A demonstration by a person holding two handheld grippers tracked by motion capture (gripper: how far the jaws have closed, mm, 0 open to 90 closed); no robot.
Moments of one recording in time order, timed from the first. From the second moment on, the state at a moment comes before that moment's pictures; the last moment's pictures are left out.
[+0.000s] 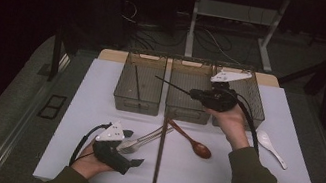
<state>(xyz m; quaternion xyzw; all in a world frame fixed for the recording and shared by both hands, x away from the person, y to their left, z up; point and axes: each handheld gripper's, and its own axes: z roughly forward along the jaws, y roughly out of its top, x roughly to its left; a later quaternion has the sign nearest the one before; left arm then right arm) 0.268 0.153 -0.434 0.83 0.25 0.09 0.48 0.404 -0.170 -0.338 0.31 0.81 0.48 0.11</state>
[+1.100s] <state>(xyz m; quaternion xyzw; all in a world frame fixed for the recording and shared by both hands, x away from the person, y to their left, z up) 0.268 0.156 -0.431 0.83 0.25 0.08 0.49 0.487 -0.060 -0.361 0.40 0.82 0.39 0.14</state>
